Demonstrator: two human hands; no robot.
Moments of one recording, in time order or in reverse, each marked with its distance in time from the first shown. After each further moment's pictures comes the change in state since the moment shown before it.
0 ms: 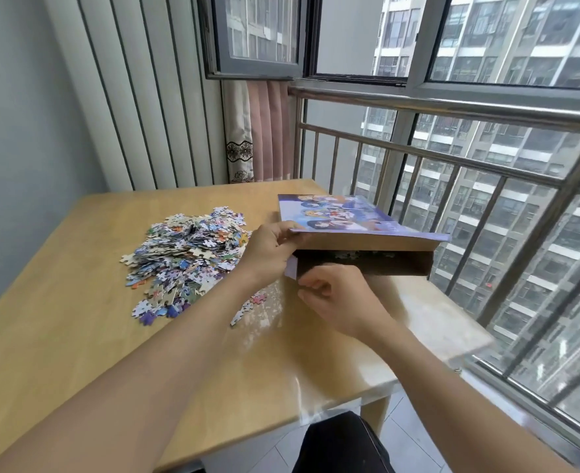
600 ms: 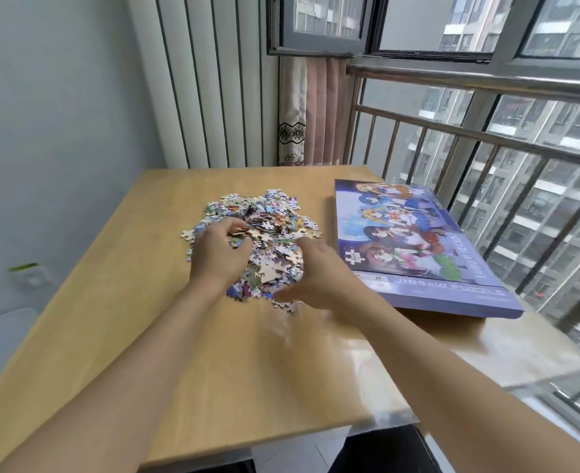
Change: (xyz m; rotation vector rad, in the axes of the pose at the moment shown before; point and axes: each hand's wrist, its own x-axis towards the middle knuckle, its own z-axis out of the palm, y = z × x) left_hand -0.062 -0.051 -0.129 0.609 0.512 -0.222; right_hand 0.058 -0.097 0.064 -0.064 -0.354 0.195
